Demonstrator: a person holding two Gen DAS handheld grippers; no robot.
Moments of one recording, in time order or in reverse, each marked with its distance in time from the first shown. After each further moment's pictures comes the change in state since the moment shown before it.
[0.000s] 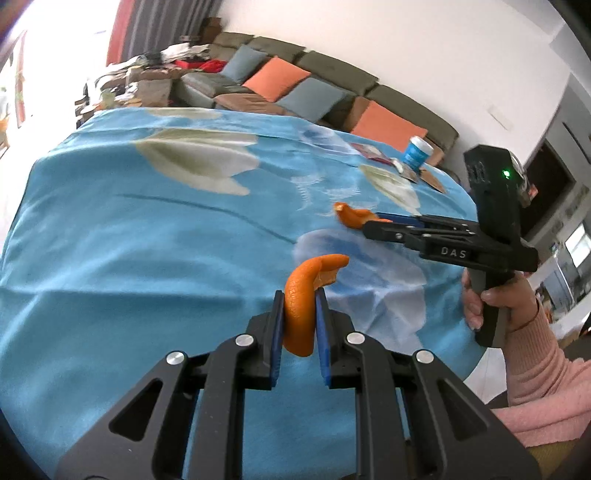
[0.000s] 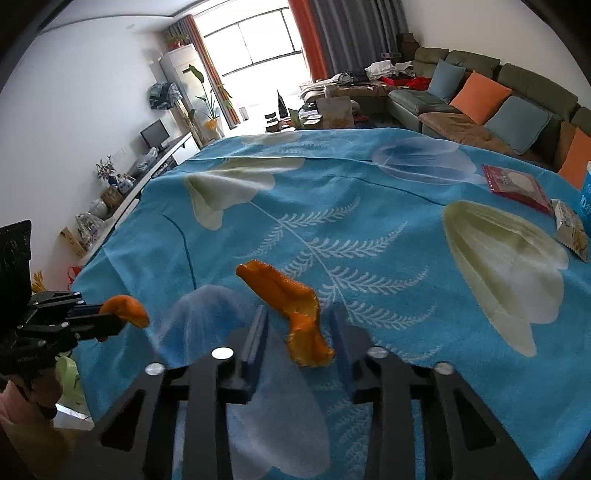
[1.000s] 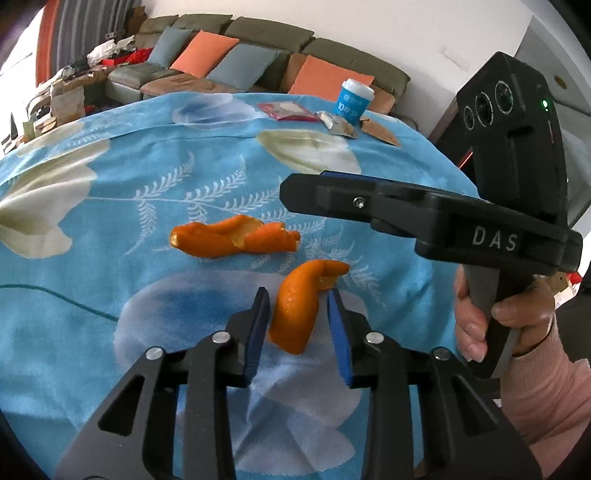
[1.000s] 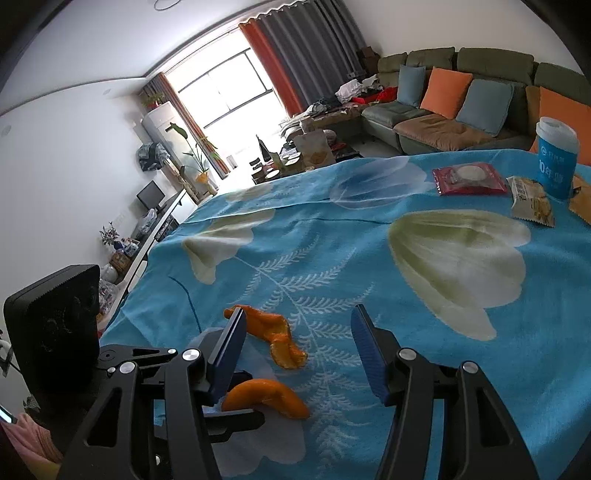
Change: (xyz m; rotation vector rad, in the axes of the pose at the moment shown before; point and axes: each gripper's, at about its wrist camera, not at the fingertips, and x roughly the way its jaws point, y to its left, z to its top) left arm 0.103 -0.099 0.037 0.217 0.157 -0.139; right arm -0.034 -0.038 -0.004 0.200 -0.161 0.063
